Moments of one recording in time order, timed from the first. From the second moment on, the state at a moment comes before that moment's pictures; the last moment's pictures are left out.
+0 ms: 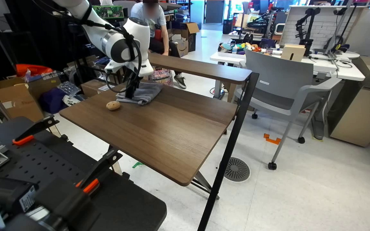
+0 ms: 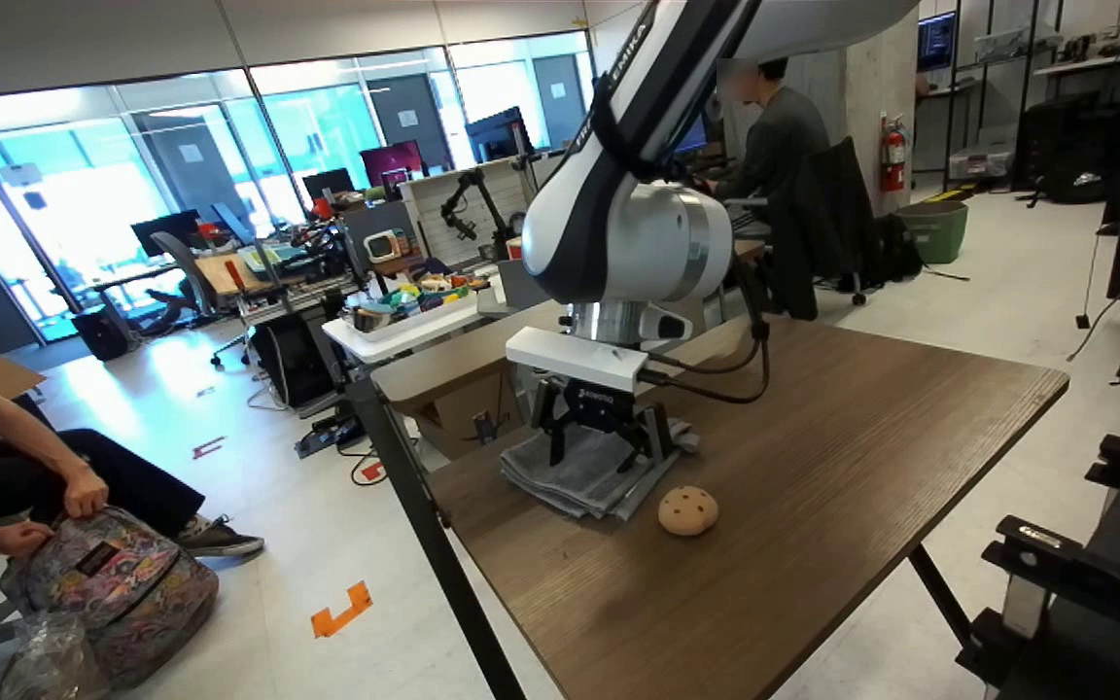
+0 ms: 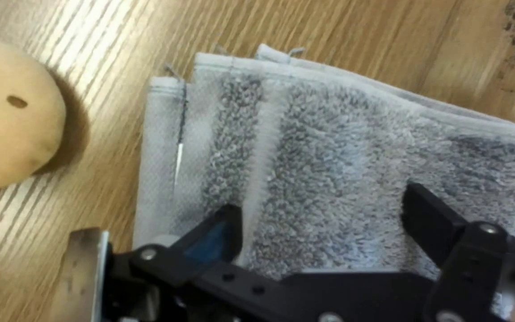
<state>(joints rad) 0.11 1.19 0.14 -1.26 0.31 2.52 0.97</state>
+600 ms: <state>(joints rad) 0.07 1.16 -0.10 -1.33 0.30 2.53 1.05</state>
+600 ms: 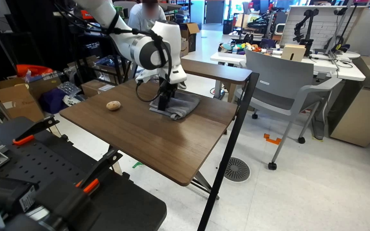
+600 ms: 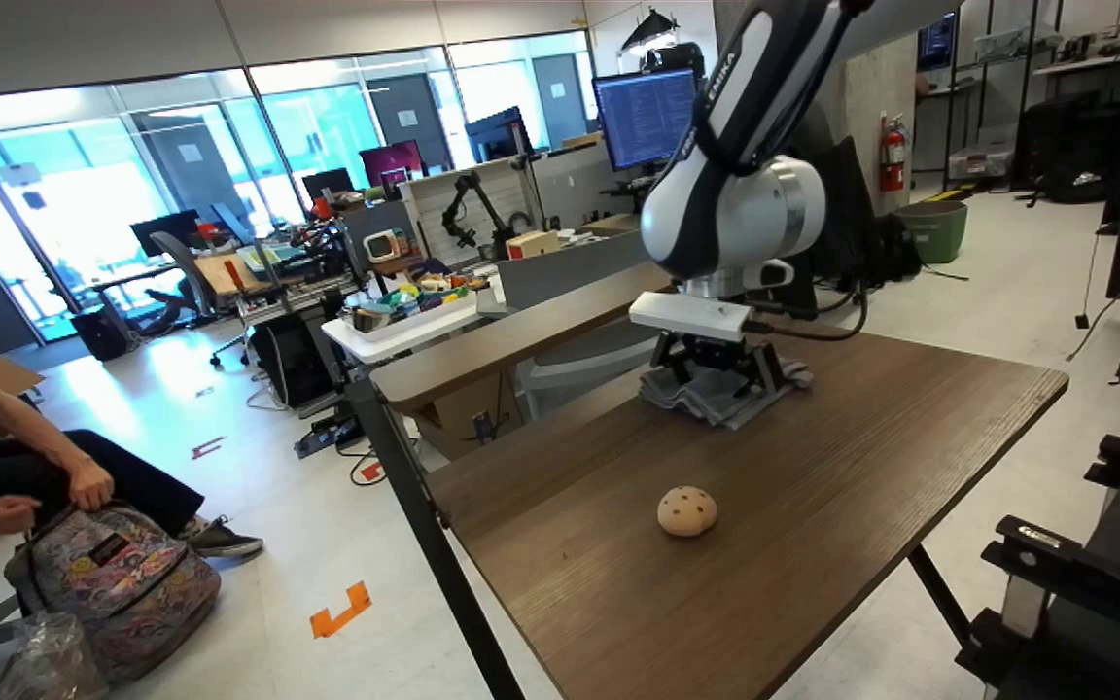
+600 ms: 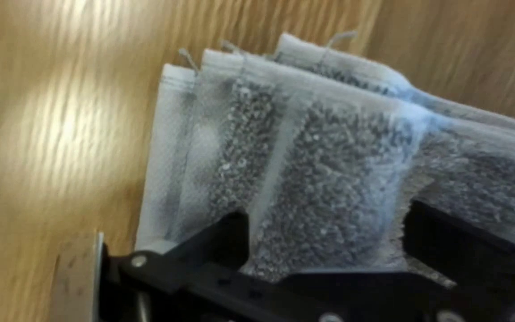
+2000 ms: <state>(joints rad) 0.29 0.87 -0.28 -1.89 -0.08 2.29 0.91</state>
